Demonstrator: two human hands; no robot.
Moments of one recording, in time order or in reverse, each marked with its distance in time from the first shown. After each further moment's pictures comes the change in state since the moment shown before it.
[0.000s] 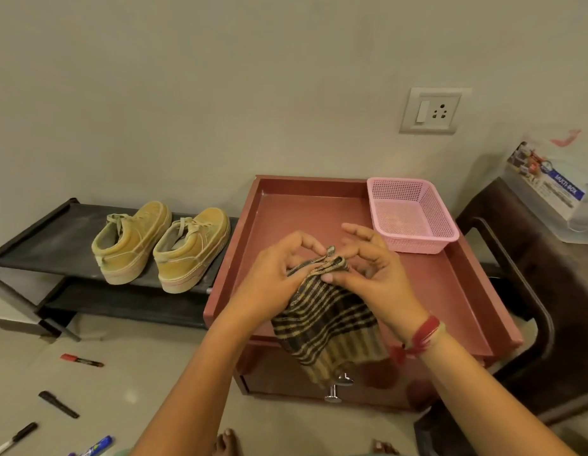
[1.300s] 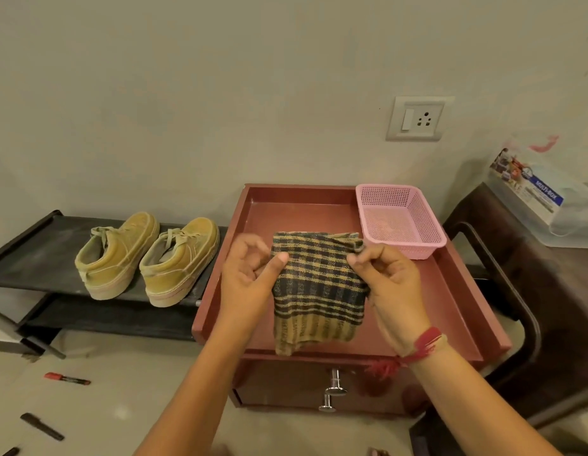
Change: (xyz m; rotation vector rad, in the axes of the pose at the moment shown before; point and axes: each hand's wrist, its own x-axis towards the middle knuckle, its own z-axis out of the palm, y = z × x) left_hand -0.001 0.000 0.007 -0.382 0.416 0.079; right_hand -0.002 0.000 -0.009 0.345 0.294 0.110
